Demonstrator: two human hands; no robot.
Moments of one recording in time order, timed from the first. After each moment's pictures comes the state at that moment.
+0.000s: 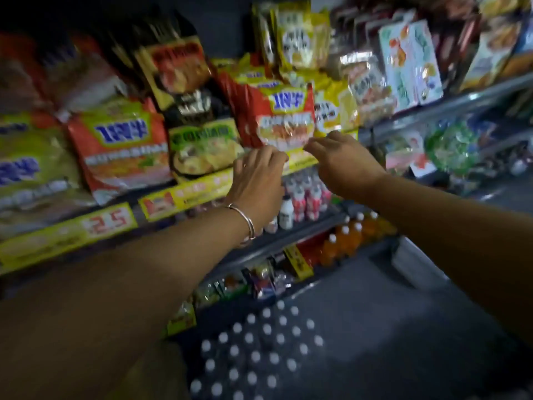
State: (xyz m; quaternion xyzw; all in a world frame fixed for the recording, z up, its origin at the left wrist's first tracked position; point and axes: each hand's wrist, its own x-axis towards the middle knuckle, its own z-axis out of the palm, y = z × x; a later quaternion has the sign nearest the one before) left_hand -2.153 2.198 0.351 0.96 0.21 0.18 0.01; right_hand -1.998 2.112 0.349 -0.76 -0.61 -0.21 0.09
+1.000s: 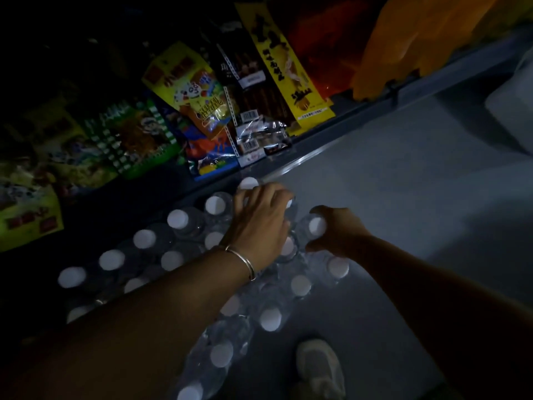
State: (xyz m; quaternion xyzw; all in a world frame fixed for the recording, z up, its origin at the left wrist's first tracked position) left_hand -2.108 2.196 -0.332 0.96 0.21 -0.01 0.20; right_hand -1.981 2.085 -0.381 -0.85 -0.29 0.42 0.11
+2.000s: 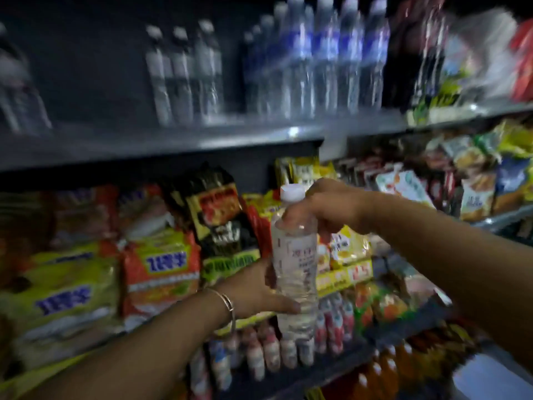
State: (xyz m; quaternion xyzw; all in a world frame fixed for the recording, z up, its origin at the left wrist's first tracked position) left_hand -2.178 2.240 0.435 0.88 0.14 0.09 0.45; right_hand -2.045 2.131 0.542 -0.75 -0.52 0.20 0.35
